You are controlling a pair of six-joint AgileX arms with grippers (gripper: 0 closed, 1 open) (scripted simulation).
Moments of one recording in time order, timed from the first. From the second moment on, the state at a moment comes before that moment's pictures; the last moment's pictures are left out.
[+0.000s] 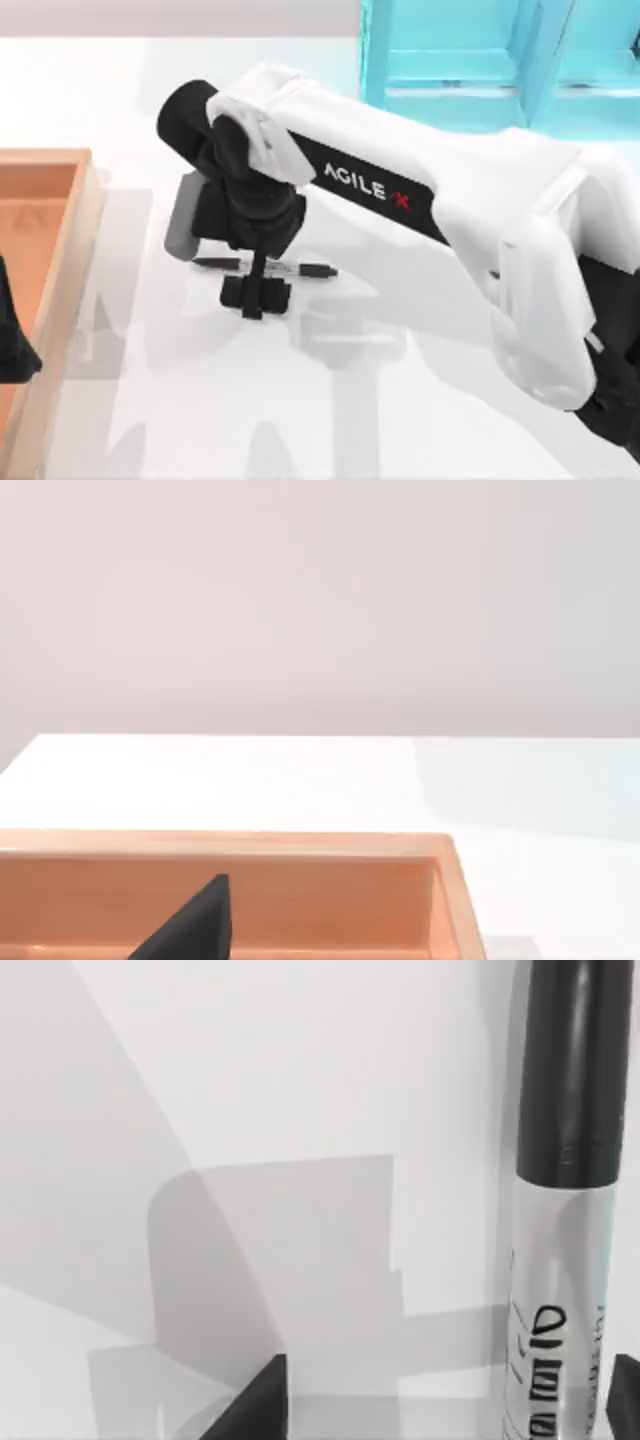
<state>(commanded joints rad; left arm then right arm) 0.00 0.00 0.00 0.00 0.00 0.00 0.80 2.75 2.44 -1.16 0.17 -0.61</state>
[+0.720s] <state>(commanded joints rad) 0.00 0.00 0.00 0.00 0.00 0.00 0.82 2.66 2.41 -1.19 0.14 -0.57</state>
